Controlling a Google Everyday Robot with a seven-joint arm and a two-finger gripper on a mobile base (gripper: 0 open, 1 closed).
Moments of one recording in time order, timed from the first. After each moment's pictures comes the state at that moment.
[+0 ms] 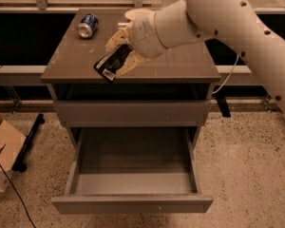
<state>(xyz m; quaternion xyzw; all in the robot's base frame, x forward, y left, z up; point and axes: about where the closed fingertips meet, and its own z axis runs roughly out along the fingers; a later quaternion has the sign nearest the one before) 0.606 0.053 0.953 -0.82 0.29 -0.05 0.50</state>
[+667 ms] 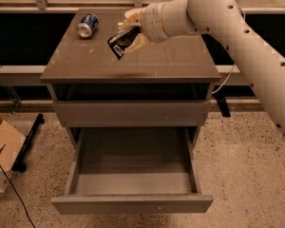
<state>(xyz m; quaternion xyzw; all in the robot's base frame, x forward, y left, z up) 0.722 0.022 0.954 -0.75 0.37 -0.09 0.54</state>
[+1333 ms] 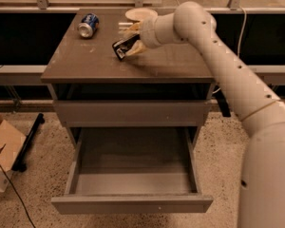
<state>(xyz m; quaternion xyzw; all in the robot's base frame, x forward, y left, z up) 0.819 0.018 0.884 -0.72 0.43 -0.08 0.53</state>
